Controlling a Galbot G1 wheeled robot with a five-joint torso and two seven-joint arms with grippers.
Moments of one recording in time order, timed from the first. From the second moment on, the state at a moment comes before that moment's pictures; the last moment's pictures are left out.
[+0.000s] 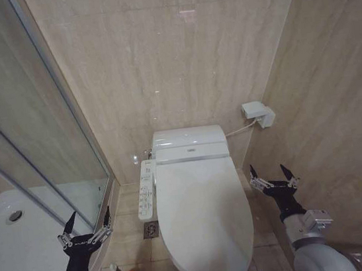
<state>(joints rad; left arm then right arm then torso) 1.77 -1.15 -0.64 -2.19 -0.38 -0.29 -0.14 -1.54 1.43 0.66 2.23 0.25 -0.10 0.14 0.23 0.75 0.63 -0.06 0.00</state>
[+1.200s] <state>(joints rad) 1.77 -1.15 -0.64 -2.19 -0.38 -0.29 -0.14 -1.54 1.43 0.66 2.23 0.25 -0.10 0.14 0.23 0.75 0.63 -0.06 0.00</state>
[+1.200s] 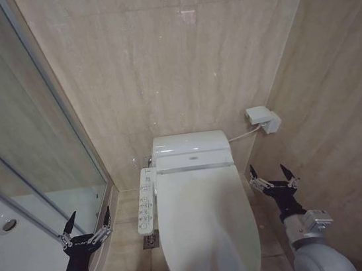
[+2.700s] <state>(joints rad) 1.77 -1.15 -0.64 -2.19 -0.38 -0.29 -0.14 -1.54 1.43 0.66 2.23 0.25 -0.10 0.14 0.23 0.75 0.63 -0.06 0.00</state>
